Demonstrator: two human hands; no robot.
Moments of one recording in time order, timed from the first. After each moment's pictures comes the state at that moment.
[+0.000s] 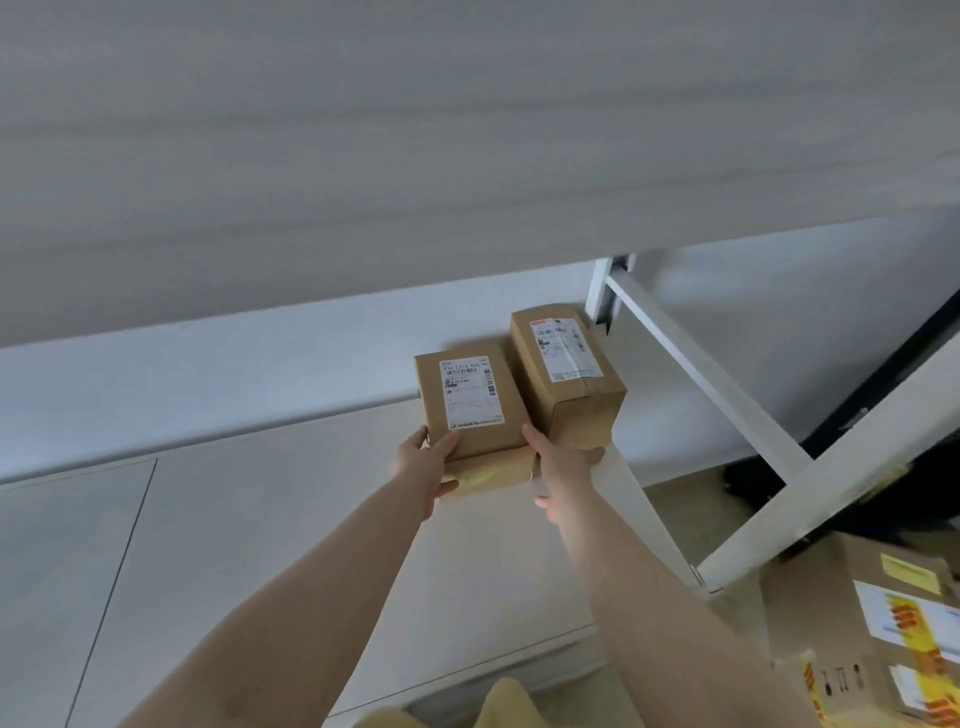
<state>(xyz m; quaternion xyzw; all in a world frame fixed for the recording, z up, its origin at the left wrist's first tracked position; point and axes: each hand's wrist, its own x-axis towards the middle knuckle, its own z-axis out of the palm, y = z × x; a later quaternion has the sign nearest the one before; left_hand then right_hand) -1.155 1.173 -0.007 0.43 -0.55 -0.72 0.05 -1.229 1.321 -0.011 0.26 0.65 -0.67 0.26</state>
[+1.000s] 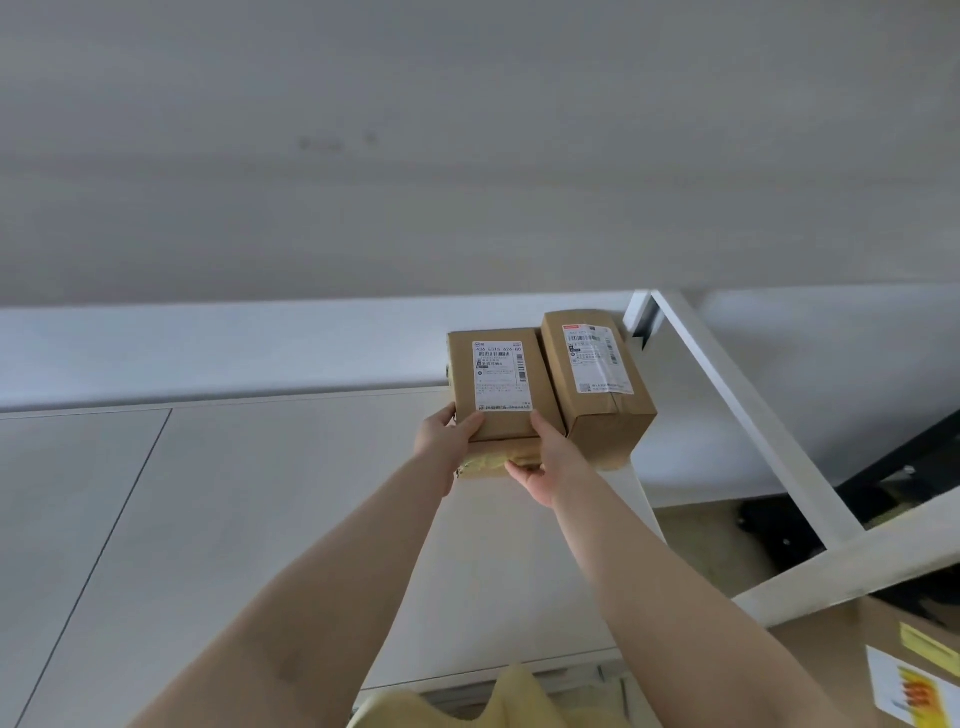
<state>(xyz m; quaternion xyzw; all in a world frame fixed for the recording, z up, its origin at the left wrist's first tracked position) -1.190 1.172 -0.024 0.40 -0.59 -0.70 0.08 -1.257 1.293 -0.008 0.26 0.51 -0.74 0.36</state>
